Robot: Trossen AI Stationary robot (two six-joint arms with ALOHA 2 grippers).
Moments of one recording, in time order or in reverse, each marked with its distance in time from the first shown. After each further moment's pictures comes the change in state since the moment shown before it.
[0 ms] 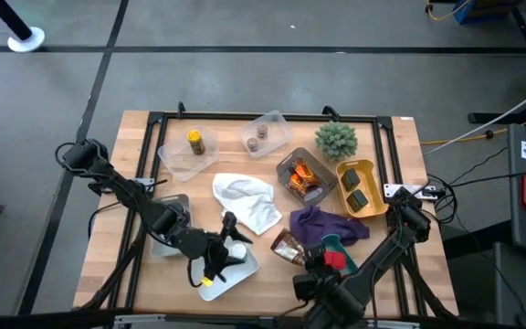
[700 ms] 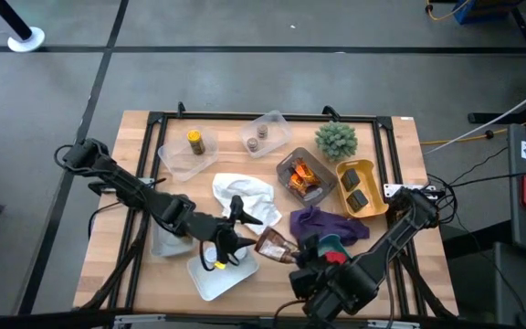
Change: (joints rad) left arm 0.120 0.000 0.000 0.078 -0.038 0.202; right arm -0.050 -0.134 0.006 0.183 0.068 -0.239
